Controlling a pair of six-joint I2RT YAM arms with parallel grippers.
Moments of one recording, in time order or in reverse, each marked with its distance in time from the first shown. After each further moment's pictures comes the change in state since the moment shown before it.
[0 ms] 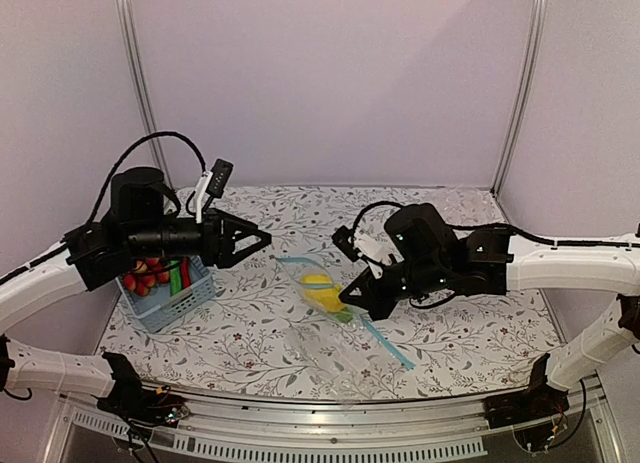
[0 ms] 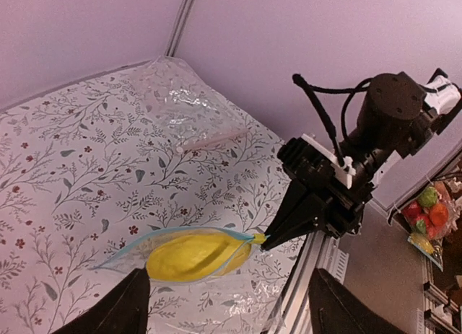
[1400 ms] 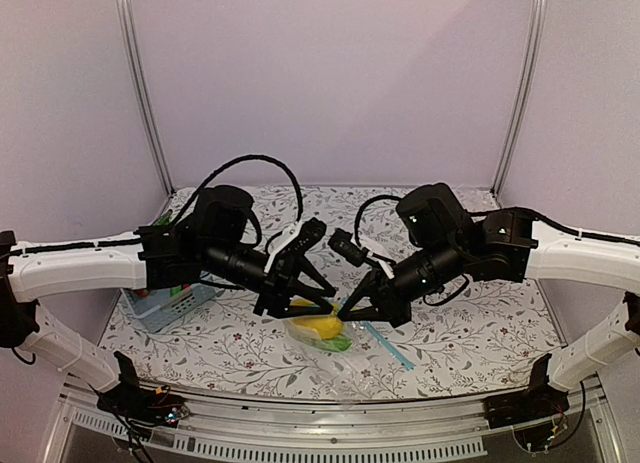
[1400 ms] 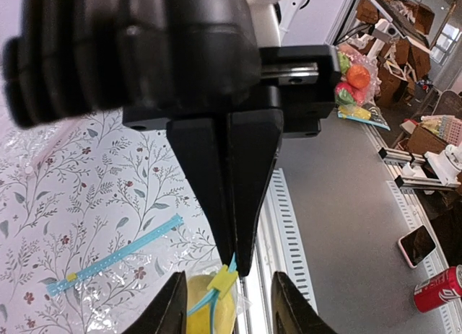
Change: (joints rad) left arm -0.245 0.352 0.094 0.115 0.355 0.405; right arm 0.000 -0.057 0.111 -0.179 -0.376 -0.080
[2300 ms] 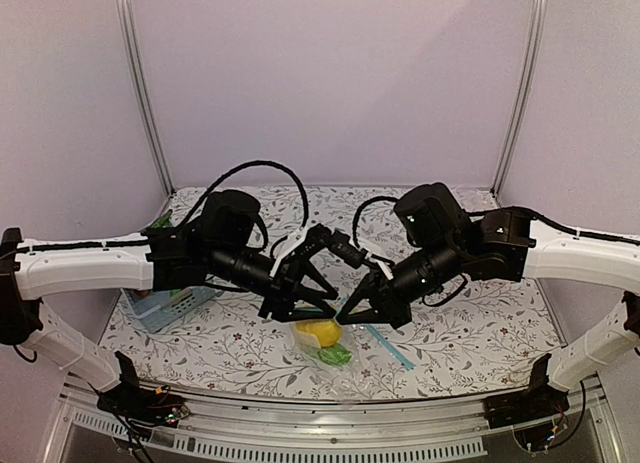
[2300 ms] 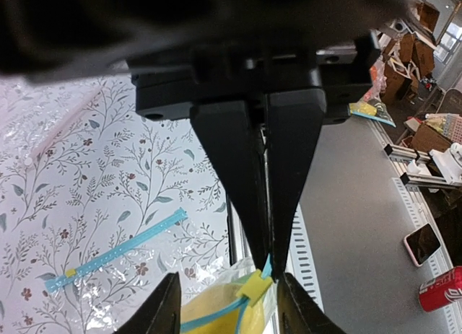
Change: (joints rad) left arm -0.005 0.029 -0.004 0.000 -0.019 0.013; right arm 0.000 0.008 0.007 0.000 -0.049 0.002
